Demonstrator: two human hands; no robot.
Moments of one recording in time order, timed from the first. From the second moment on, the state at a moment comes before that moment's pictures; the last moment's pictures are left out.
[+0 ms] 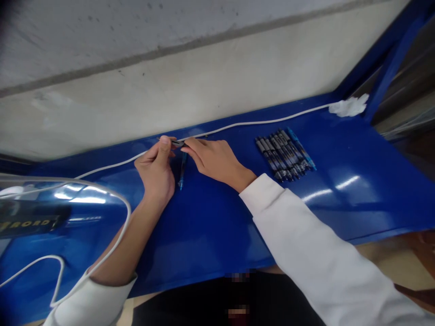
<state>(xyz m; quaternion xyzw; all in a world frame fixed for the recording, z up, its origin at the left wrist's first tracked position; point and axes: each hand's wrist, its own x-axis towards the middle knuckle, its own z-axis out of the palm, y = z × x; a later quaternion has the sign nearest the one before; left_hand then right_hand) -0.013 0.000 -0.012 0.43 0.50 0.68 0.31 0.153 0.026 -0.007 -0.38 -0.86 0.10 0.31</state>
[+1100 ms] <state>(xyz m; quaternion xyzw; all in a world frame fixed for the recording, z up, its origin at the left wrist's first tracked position) -0.010 -0.002 -0.006 0.50 0.43 0.64 0.38 0.152 0.026 -0.007 -0.39 -0.86 0.12 0.32</state>
